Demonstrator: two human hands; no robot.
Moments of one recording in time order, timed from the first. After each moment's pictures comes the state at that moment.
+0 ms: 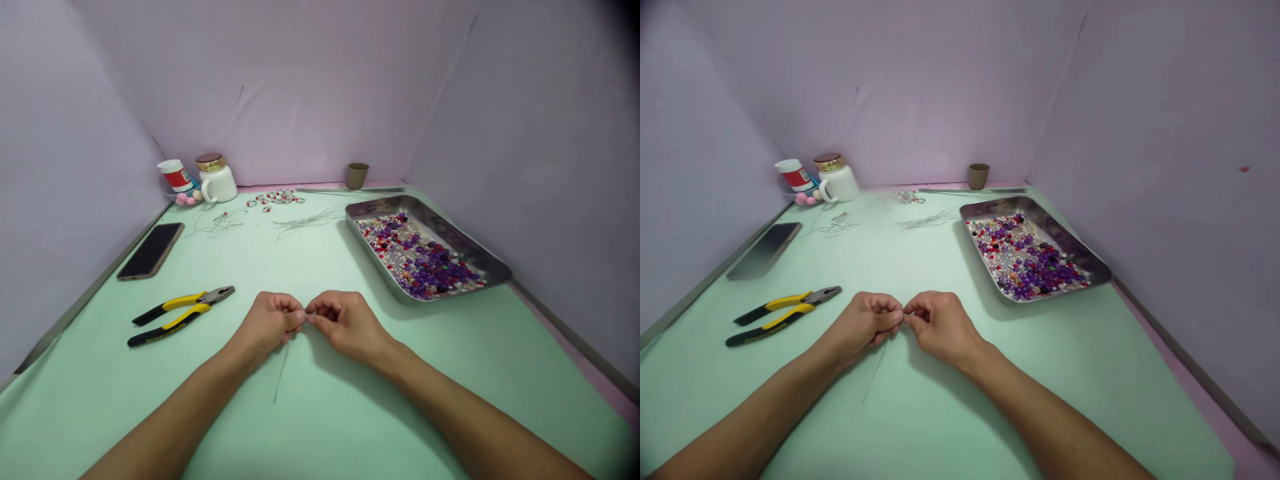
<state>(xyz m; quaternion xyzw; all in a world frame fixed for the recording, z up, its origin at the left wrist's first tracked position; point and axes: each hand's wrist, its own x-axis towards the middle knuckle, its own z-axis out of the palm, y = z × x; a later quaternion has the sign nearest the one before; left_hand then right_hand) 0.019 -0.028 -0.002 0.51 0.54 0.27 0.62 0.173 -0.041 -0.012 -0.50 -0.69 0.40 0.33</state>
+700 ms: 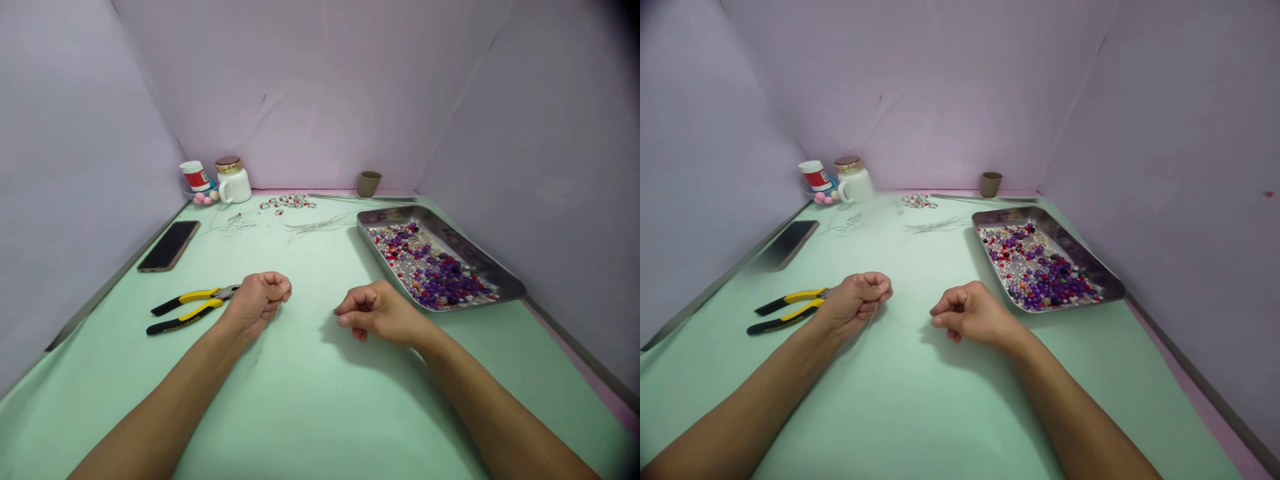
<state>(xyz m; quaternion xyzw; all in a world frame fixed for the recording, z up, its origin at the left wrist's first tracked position) -0.007 -0.004 0.014 0.37 0.51 0.41 0.66 0.204 -0.026 0.010 -0.49 -0.59 0.58 0.28</state>
